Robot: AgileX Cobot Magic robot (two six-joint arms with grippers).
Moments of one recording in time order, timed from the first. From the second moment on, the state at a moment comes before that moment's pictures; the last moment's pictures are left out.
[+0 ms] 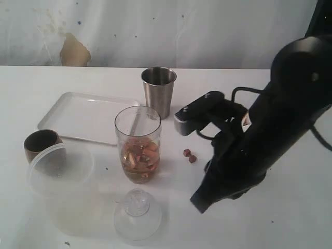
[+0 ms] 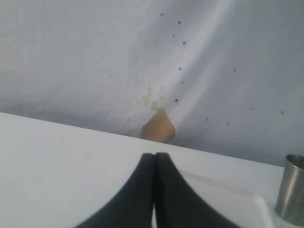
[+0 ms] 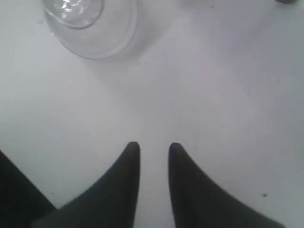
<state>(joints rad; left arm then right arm) 0.04 0.08 -0.01 0.01 -0.05 -0.21 0.56 1.45 -1.01 0.18 0.97 -0.24</state>
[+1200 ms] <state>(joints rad) 0.04 0.08 -0.01 0.01 -0.05 -0.21 0.87 1.87 -1.30 -0.10 0.85 0.26</state>
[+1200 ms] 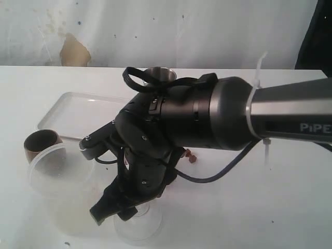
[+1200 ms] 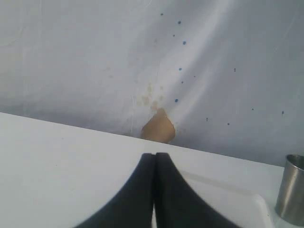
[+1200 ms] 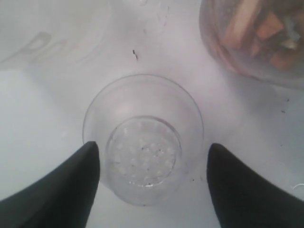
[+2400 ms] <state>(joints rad) 0.04 0.08 -0.01 0.01 -0.05 -0.21 0.87 1.64 -1.58 -0.04 1.21 0.09</state>
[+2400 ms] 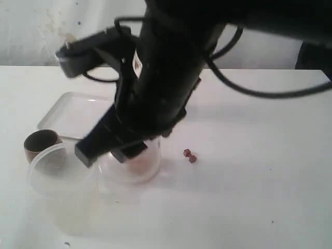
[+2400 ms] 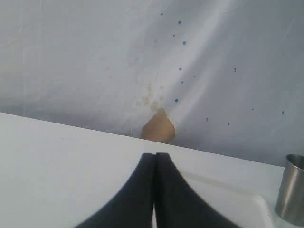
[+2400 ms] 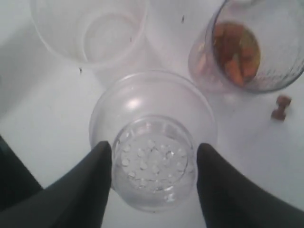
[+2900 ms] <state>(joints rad) 0.04 0.08 -0.01 0.01 -0.05 -0.21 0.75 1.83 -1.91 -0.07 1.22 0.04</state>
